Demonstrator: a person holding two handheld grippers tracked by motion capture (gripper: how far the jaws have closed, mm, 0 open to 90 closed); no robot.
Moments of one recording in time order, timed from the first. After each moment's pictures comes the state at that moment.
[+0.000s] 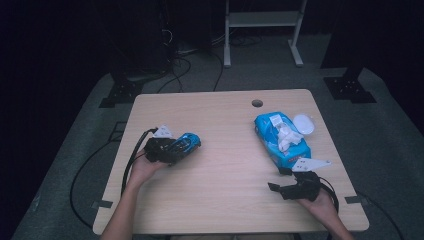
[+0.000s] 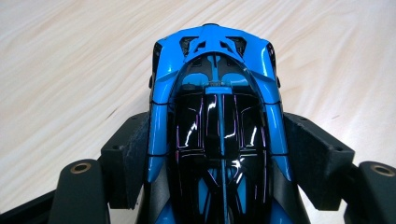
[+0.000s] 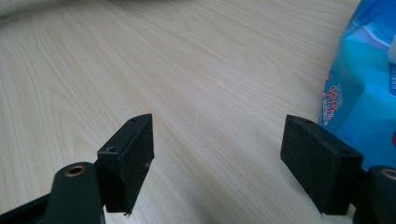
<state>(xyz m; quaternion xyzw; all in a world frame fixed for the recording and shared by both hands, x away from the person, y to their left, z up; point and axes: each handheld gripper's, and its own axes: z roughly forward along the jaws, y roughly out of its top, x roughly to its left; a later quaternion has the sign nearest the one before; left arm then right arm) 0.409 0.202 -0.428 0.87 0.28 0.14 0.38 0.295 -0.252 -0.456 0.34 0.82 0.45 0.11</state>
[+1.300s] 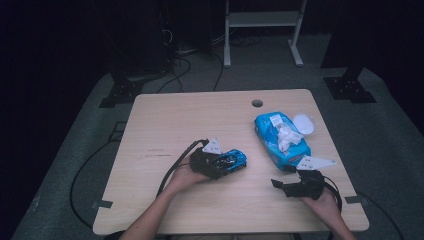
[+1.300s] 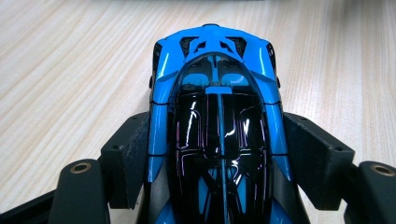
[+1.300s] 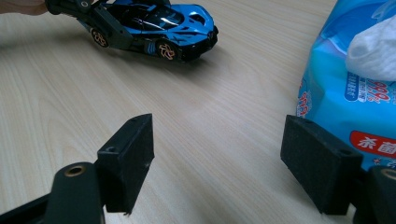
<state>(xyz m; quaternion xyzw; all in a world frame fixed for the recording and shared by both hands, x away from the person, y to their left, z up) 0.383 0.075 -0.450 0.91 0.15 0.07 0.38 0.295 -0.260 -0.451 0.35 0.81 0.45 0.13</state>
